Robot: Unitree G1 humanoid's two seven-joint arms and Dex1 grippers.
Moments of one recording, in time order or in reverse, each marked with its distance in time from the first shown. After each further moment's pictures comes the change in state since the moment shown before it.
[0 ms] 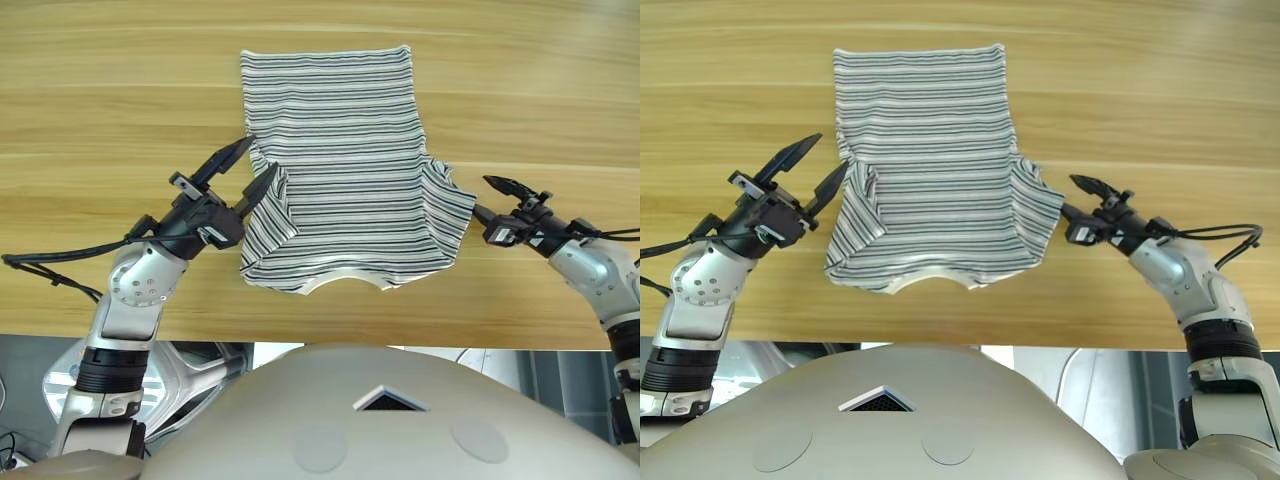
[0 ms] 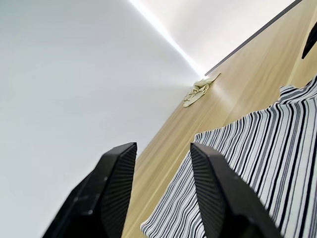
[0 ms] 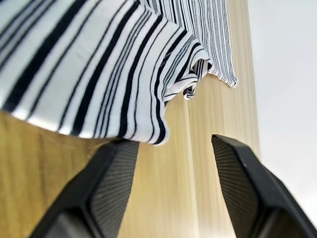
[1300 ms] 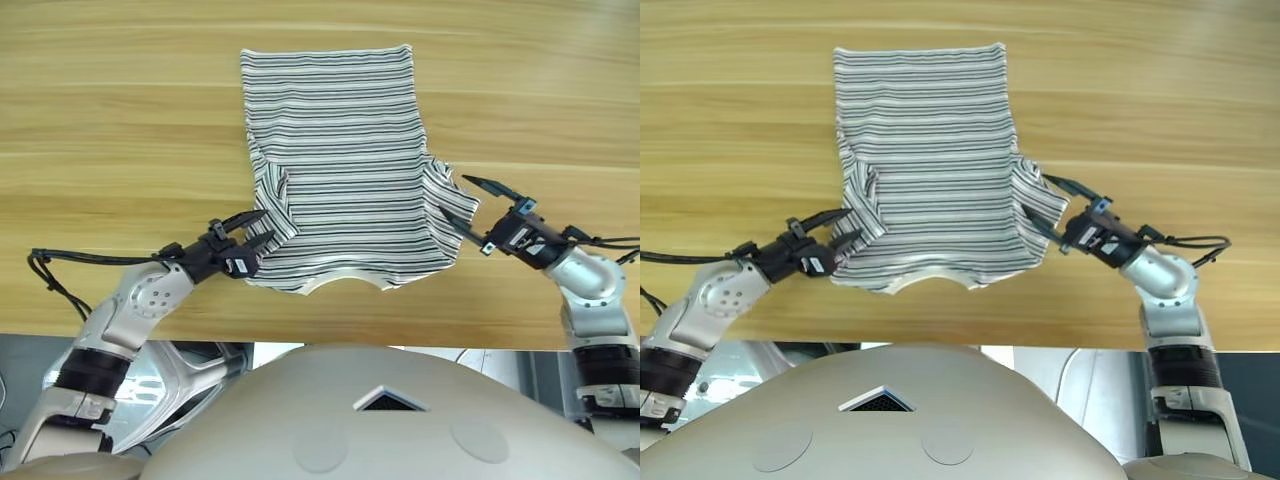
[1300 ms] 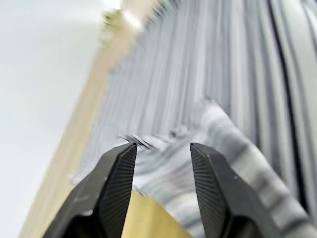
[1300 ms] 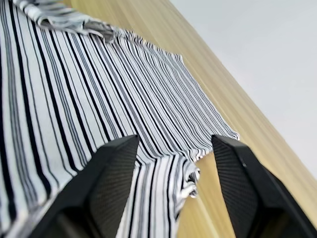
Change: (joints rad) left arm 0.016 0.143 -0.137 0.166 0.113 0.011 0.000; right arm 0.137 0.158 -0.177 -0.275 0.550 0.029 0.459
